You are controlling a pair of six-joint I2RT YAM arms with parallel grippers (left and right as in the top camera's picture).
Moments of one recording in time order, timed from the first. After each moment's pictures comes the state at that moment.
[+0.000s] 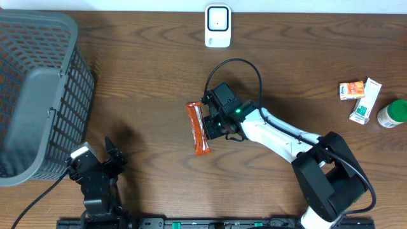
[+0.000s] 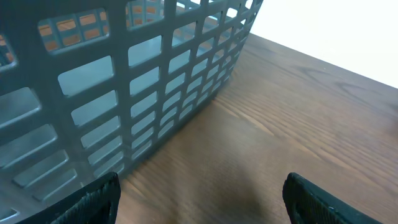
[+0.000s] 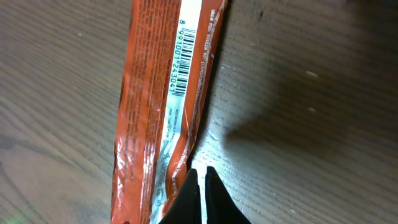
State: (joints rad) left arm 0.06 0.05 0.13 -0.43 -0.35 -0.31; right arm 0.66 1.85 1.12 -0.45 -0.22 0.33
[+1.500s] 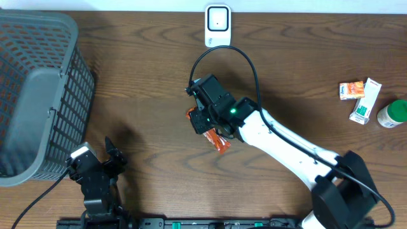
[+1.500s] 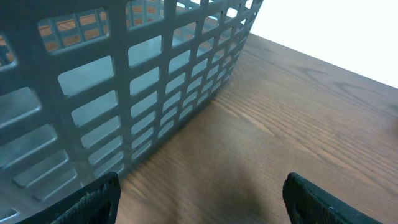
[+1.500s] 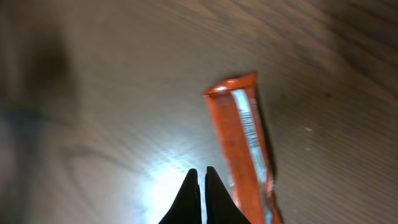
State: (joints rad) left arm 0.06 0.05 0.13 -0.43 -0.35 -0.31; right arm 0.75 1.75 1.28 -0.57 -0.09 0.30
